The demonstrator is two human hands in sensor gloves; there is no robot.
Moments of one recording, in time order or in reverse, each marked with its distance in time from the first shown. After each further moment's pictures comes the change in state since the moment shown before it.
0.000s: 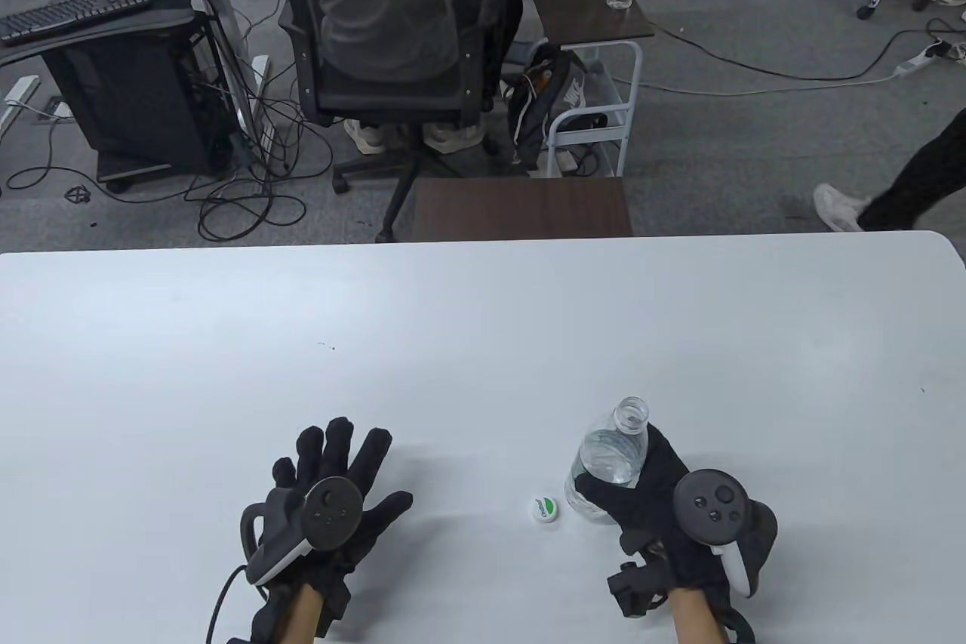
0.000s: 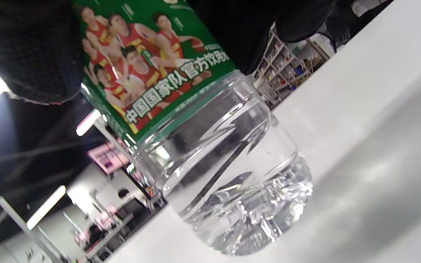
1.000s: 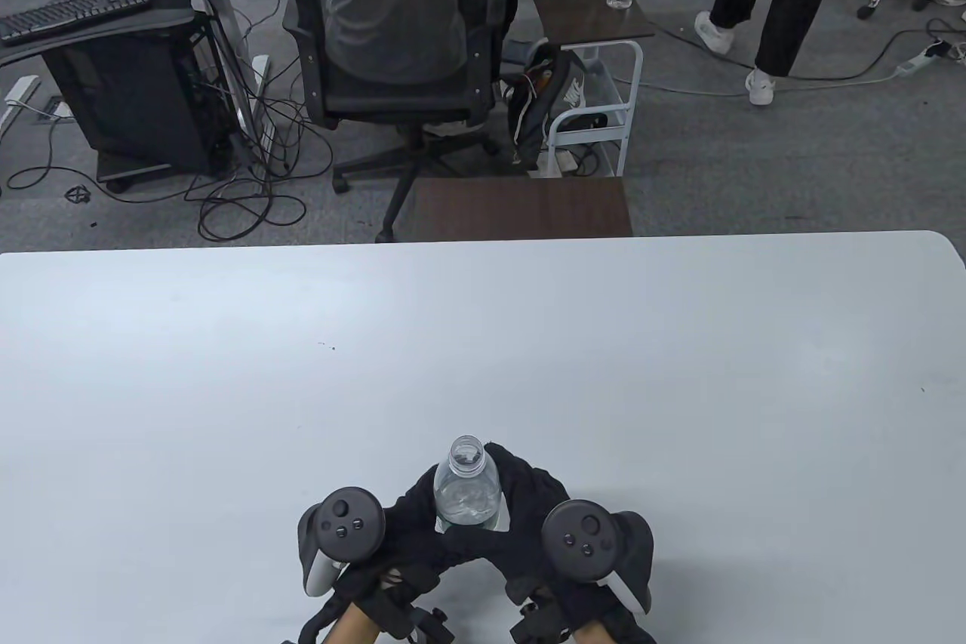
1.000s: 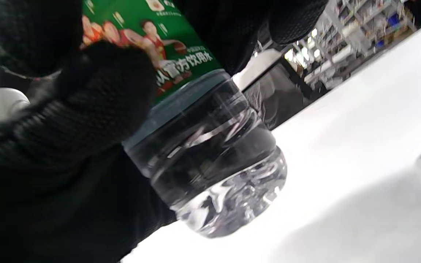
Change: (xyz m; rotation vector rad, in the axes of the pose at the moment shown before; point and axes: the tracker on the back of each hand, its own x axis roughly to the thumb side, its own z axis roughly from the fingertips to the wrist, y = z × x) left_hand 0.066 -0.023 0.001 0.001 -0.263 0.804; right_hand 0.104 0.069 0.037 0.302 -0.251 -0.009
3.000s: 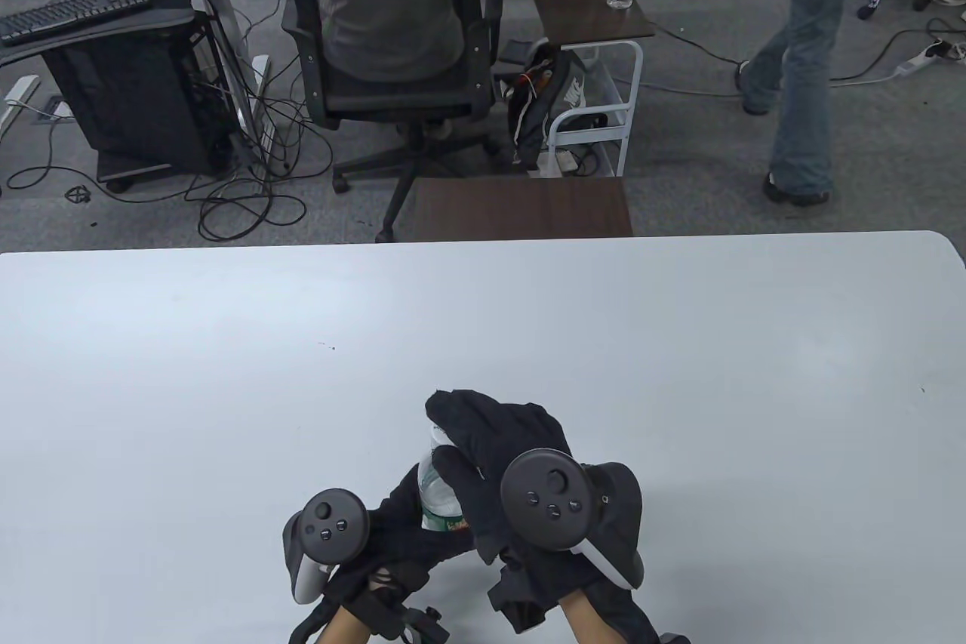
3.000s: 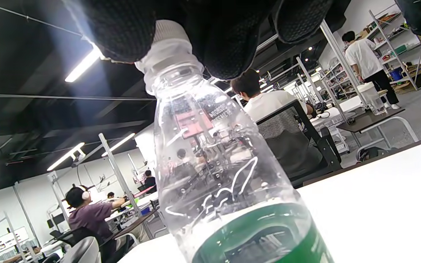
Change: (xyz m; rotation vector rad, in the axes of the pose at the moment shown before) left_hand 0.000 0.010 0.007 0.044 0.045 0.056; right_hand 0.129 -0.075 -0.019 -0.126 -0.029 0.214
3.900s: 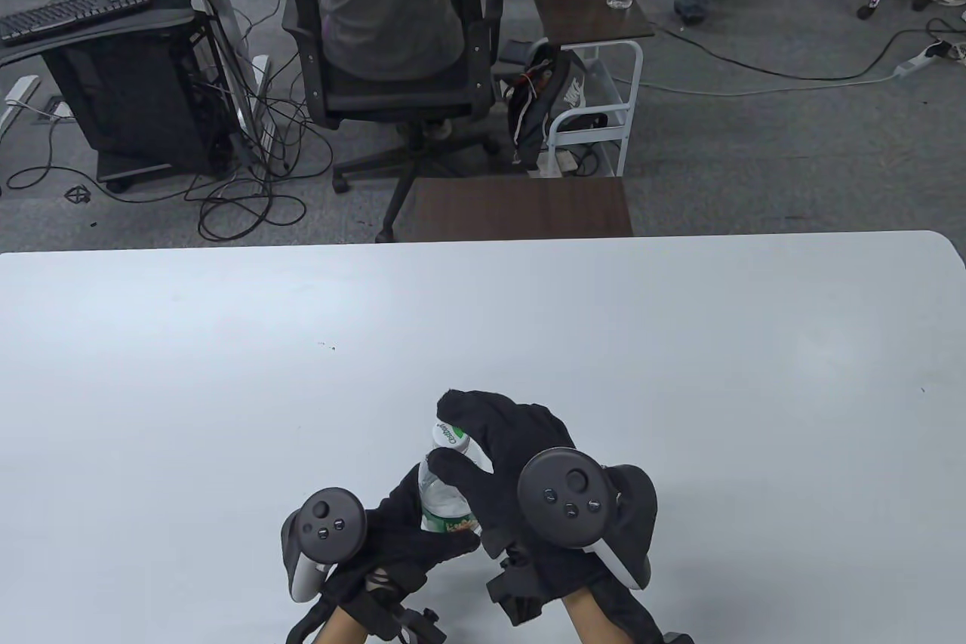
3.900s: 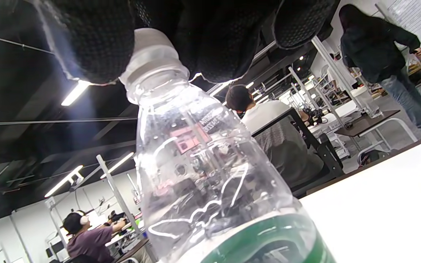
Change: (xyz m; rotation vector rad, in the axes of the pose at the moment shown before) left_hand 0.001 0.002 0.000 -0.017 -0.017 0.008; right_hand -0.012 -0.001 0.001 -0.072 0.029 -0.066
